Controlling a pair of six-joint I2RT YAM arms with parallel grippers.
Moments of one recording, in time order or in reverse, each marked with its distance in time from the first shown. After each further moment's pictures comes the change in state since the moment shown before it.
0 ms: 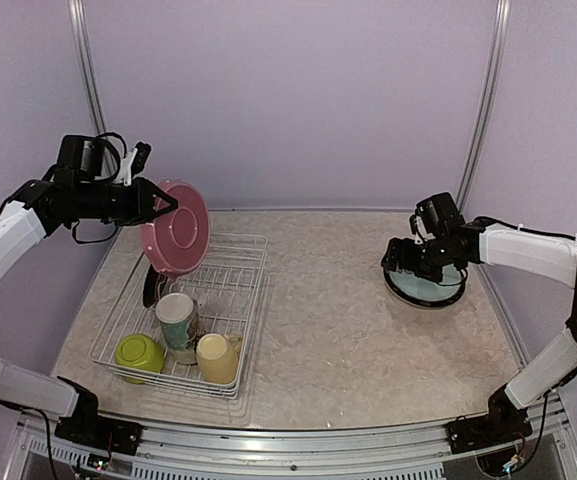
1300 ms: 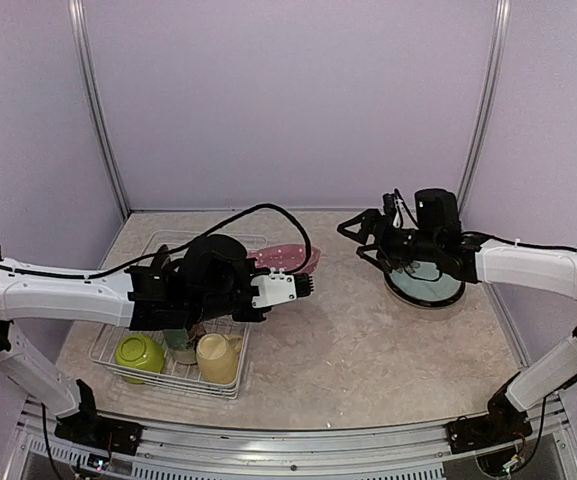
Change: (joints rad) left arm -0.803 0.227 -0.325 0.635 -0.750 1.165; right arm 0.125 -0.062 -0.105 0.547 -0.381 0.394
